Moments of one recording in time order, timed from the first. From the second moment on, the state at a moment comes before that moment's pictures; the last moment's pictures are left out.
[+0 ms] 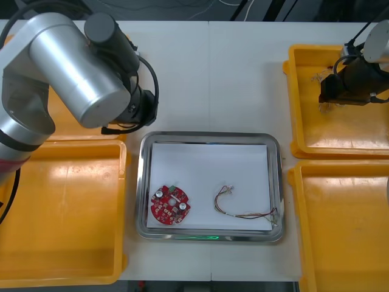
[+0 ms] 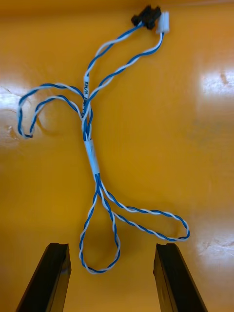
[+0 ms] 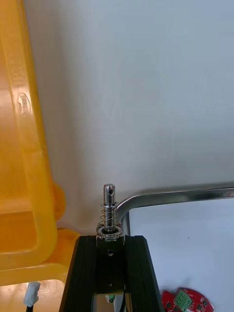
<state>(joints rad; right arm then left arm) -0.89 -0.50 -0.19 -0.98 -0.34 1.40 1.57 -0.77 0.63 -0.51 -1.98 0.53 1.71 -0.73</state>
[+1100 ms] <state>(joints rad) -0.91 -0.49 -0.16 -0.88 -0.36 1.30 1.54 -0.74 0.63 -0.87 -1.96 0.48 1.51 -0.46</state>
